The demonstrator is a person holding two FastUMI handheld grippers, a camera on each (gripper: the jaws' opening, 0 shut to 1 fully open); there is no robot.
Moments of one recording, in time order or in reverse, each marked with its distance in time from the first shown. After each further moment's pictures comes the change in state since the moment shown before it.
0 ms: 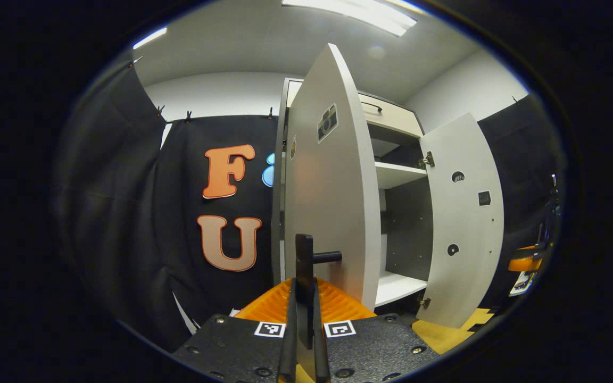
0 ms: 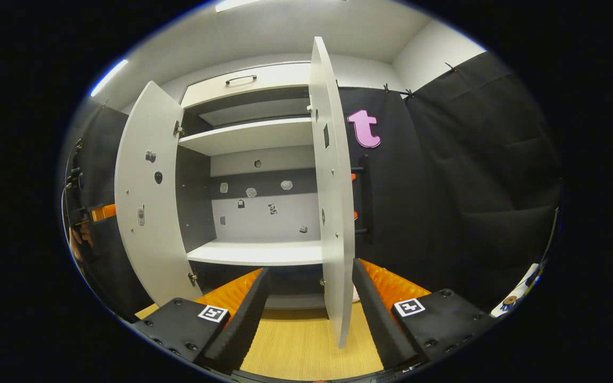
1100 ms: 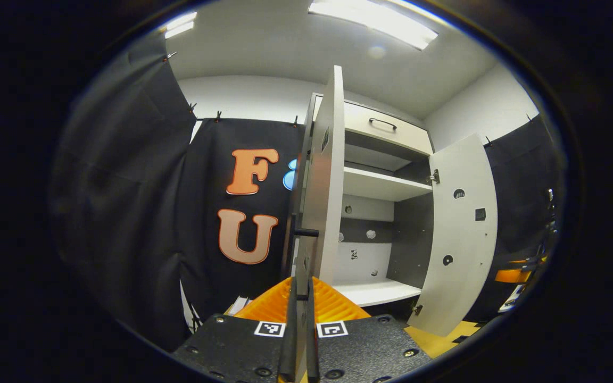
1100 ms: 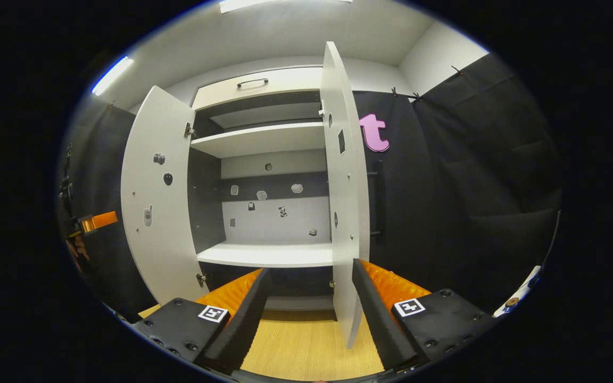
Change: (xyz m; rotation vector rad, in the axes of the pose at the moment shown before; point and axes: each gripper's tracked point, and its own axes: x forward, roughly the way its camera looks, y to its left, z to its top) left arm -0.038 0.001 -0.001 -0.100 -0.022 0.117; right arm -0.003 0.021 -0.003 -0.012 -0.011 0.054
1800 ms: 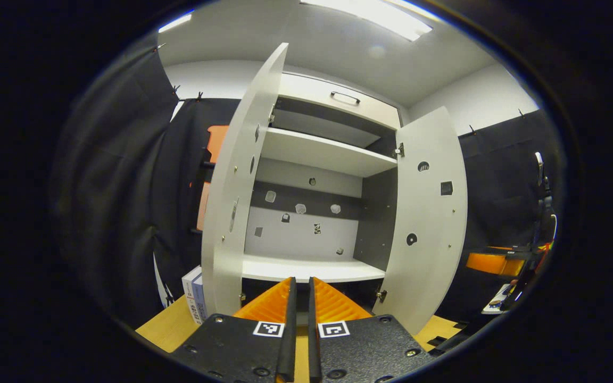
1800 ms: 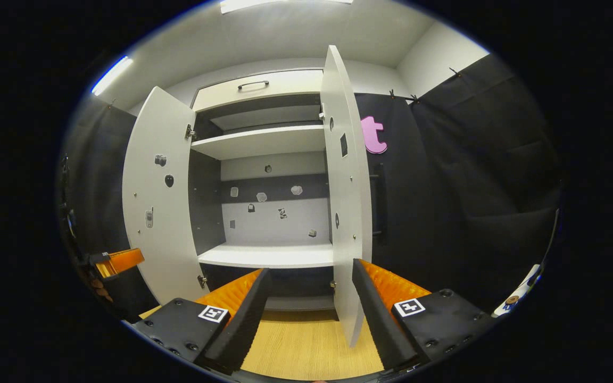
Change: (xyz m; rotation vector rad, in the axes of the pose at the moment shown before) left arm -0.018 -0.061 -0.050 -0.033 0.134 -0.107; right arm -0.008 0.001 0.001 -0.003 -0.014 -0.037
